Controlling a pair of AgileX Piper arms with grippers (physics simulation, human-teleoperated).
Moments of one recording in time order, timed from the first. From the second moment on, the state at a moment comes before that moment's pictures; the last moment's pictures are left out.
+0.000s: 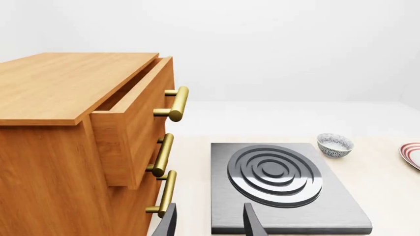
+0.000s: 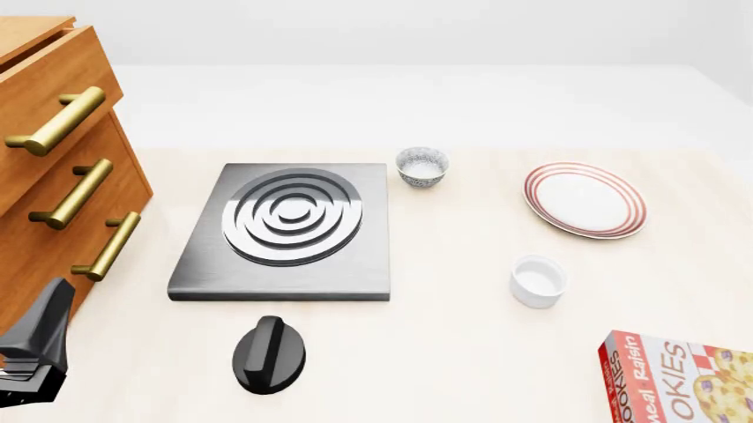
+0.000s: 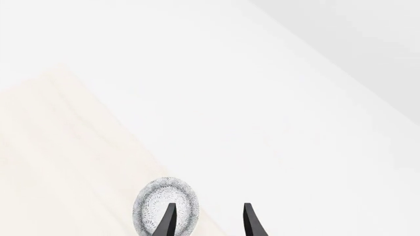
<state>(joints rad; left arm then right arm) 0.00 0.01 0.00 0.00 0.00 -0.93 1.74 -1.20 0.08 -0.21</state>
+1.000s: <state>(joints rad) 0.00 0.01 0.00 0.00 0.00 -0.95 2.03 -1.23 -0.05 -0.30</state>
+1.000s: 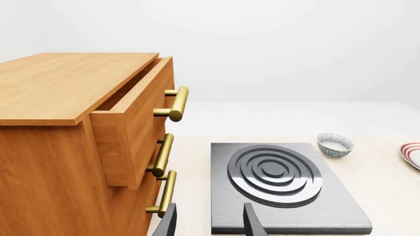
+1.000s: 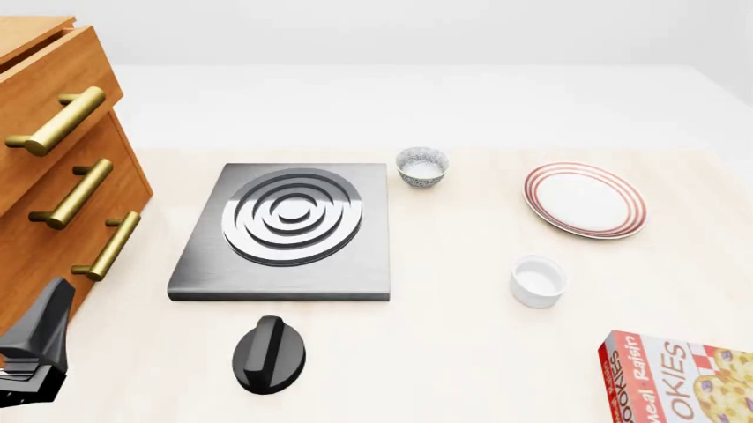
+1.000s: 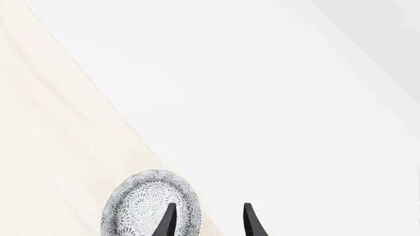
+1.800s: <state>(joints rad) 0.00 0.01 0.00 0.00 0.00 -0.93 2.12 -1.22 -0.13 -0.33</state>
